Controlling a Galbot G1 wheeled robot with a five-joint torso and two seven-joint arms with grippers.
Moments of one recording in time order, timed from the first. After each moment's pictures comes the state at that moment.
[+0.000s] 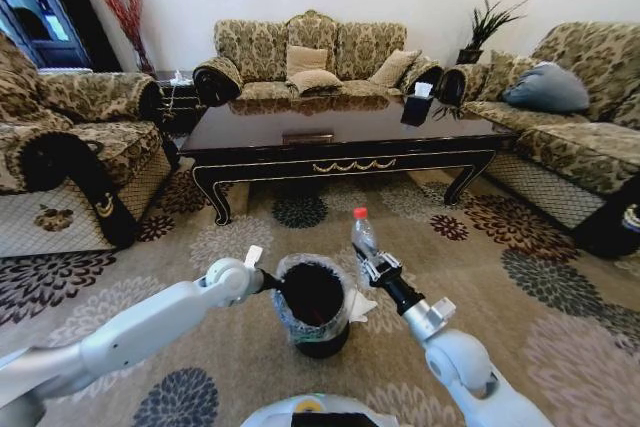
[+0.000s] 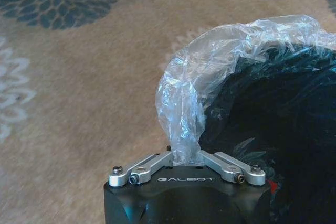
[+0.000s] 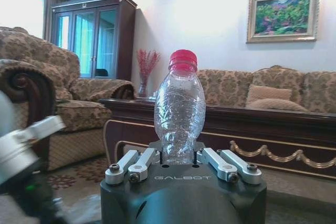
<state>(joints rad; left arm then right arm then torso) 0.40 -0.78 0.56 -1.81 -1.48 0.74 -0.44 -1.53 1.06 0.42 2.18 0.34 0.08 -0.18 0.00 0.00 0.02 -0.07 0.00</state>
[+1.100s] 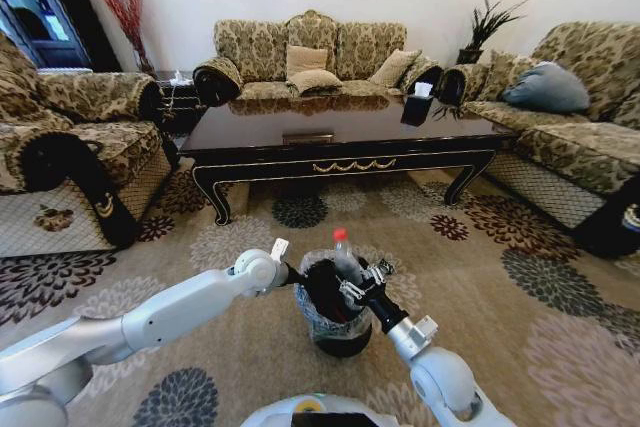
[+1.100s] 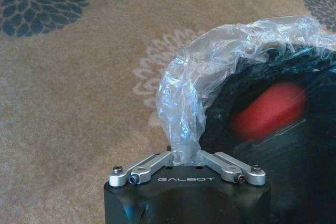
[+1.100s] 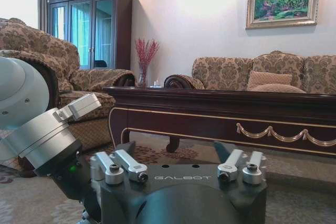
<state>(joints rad) 0.34 -0.86 0.63 -1.79 -1.52 0.74 -0.48 -1.58 1.14 0.38 2.16 0.26 0.08 -0.18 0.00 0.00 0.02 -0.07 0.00</state>
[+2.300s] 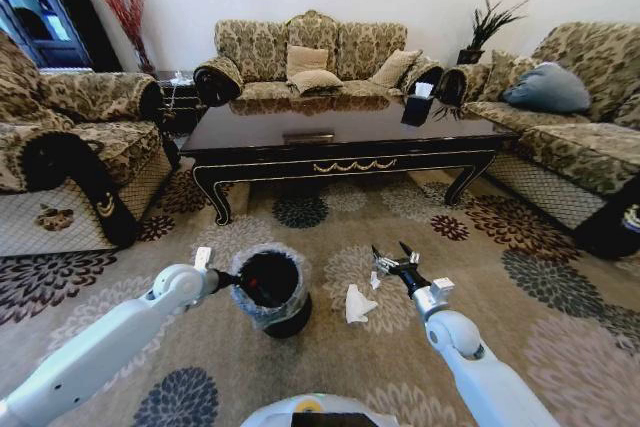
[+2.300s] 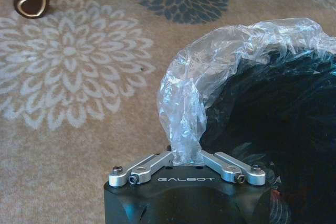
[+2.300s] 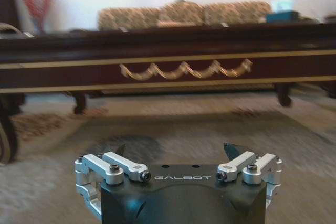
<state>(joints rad) 0.88 -0.63 -0.02 -1.79 -1.35 0.74 -0.35 -1.33 1.06 0.47 1.75 0.51 -0.01 -0.01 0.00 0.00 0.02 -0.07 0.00</state>
